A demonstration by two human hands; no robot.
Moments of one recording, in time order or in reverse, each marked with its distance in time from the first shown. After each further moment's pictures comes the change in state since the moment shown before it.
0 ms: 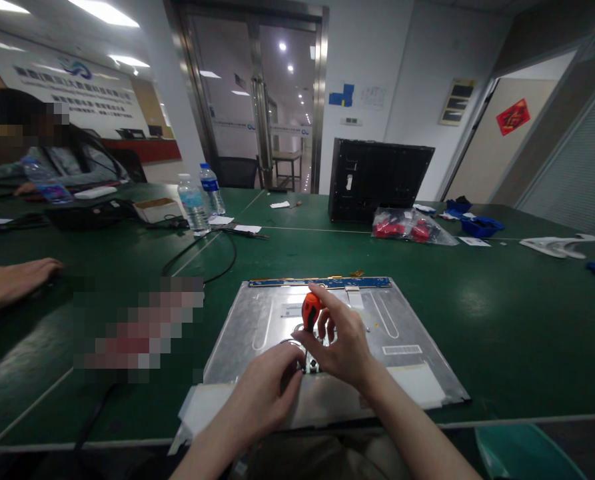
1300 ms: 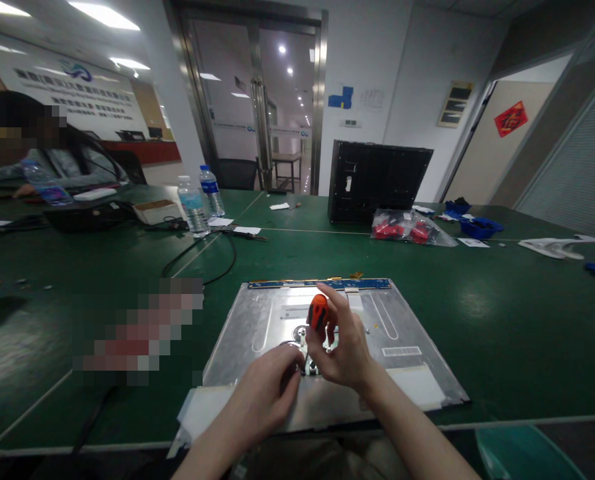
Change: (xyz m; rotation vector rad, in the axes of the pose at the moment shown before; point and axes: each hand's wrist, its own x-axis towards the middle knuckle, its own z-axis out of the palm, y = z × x) left_hand 0.000 -0.004 0.003 0.017 0.010 -0.008; right_hand 0.001 -0.005 -0.002 0.055 0.016 -0.005
